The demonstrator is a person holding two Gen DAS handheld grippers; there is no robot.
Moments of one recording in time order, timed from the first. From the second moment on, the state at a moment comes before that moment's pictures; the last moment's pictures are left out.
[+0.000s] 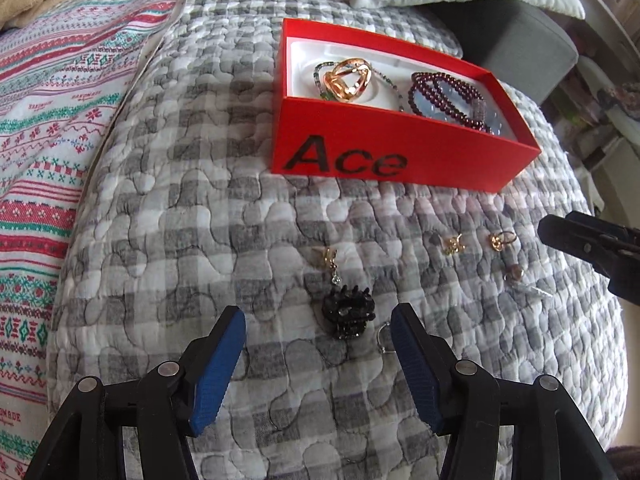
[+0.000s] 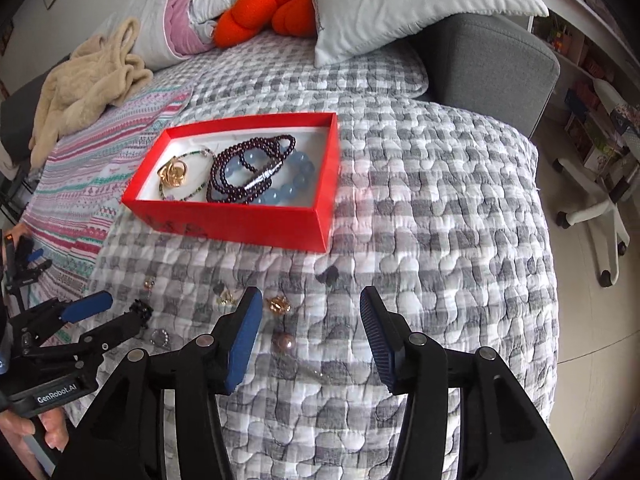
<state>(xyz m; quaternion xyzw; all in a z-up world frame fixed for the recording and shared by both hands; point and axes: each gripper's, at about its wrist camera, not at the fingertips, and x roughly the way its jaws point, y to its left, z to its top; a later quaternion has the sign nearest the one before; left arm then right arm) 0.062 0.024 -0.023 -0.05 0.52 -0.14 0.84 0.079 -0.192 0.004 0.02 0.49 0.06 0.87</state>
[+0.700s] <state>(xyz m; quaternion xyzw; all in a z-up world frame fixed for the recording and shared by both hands) 0.061 0.012 -0.027 -0.04 0.51 -0.15 0.85 0.063 -0.203 -0.016 0.02 0.52 0.05 0.85</state>
